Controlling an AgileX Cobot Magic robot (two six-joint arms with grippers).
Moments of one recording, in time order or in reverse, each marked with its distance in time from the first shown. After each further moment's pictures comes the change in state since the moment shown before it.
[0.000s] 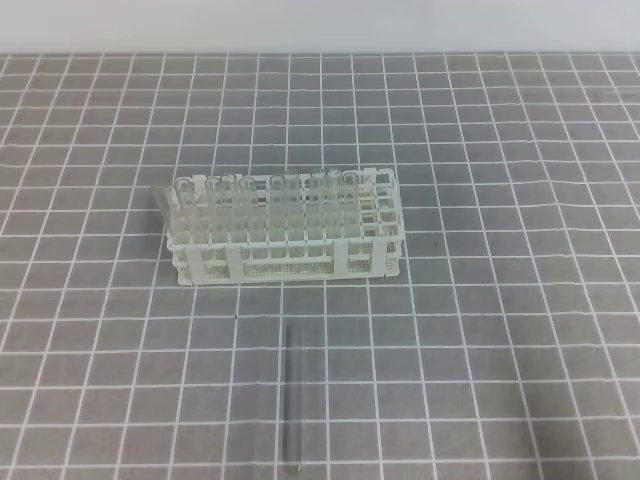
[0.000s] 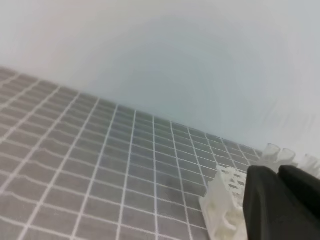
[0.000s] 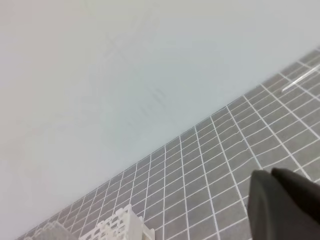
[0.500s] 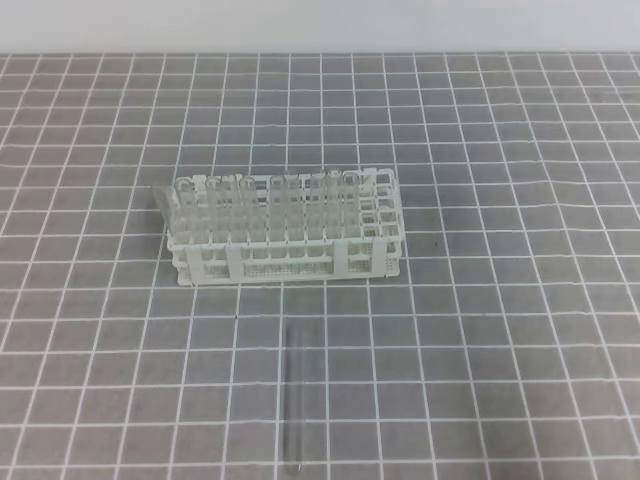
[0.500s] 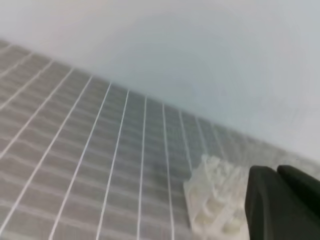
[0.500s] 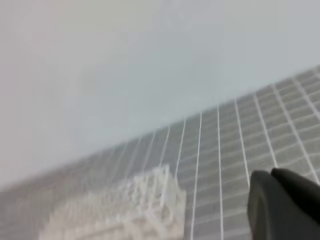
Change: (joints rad) left arm 0.001 0.130 -0.185 -0.008 0.228 -0.062; right arm 0.000 0.095 -0.156 0.018 0.223 -0.103
